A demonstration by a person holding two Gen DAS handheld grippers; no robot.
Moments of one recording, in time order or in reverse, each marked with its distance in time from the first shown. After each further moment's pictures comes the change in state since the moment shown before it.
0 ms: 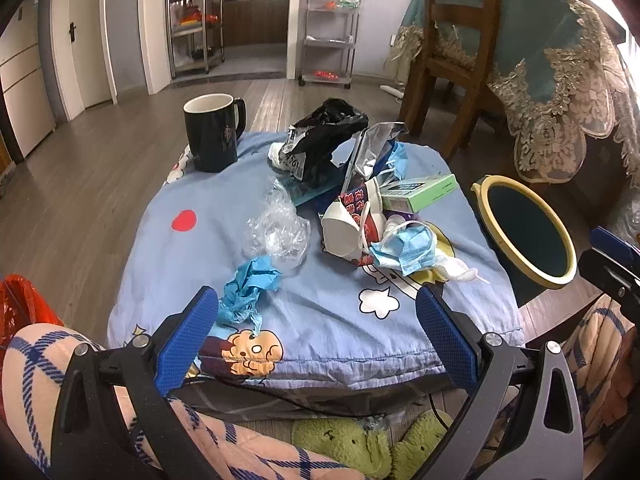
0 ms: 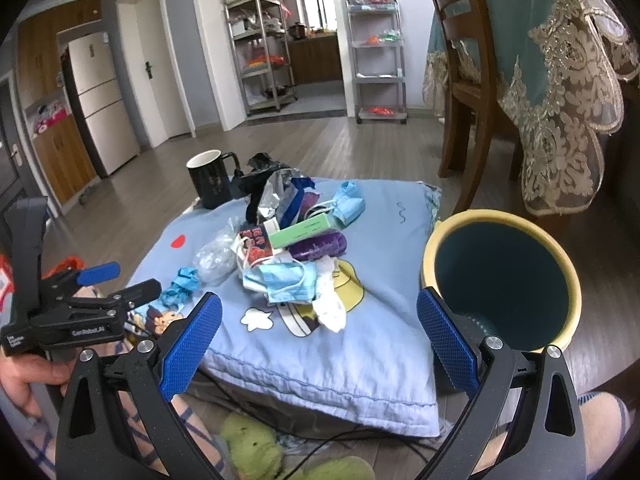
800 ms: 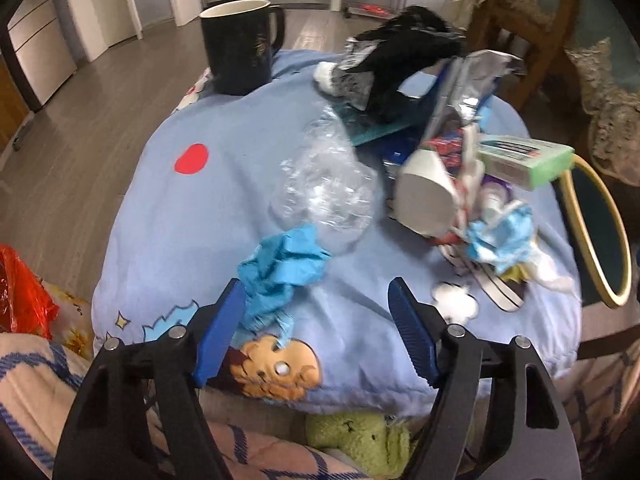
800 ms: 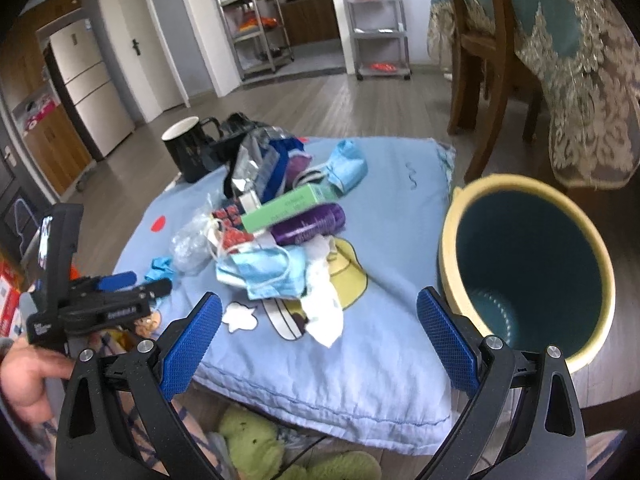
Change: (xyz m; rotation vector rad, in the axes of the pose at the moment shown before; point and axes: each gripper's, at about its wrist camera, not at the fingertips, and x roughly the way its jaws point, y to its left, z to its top) left arm 0.100 0.033 0.008 -0.108 0.254 0.134; right arm 0.071 -0.020 0.007 0.059 0.165 0.023
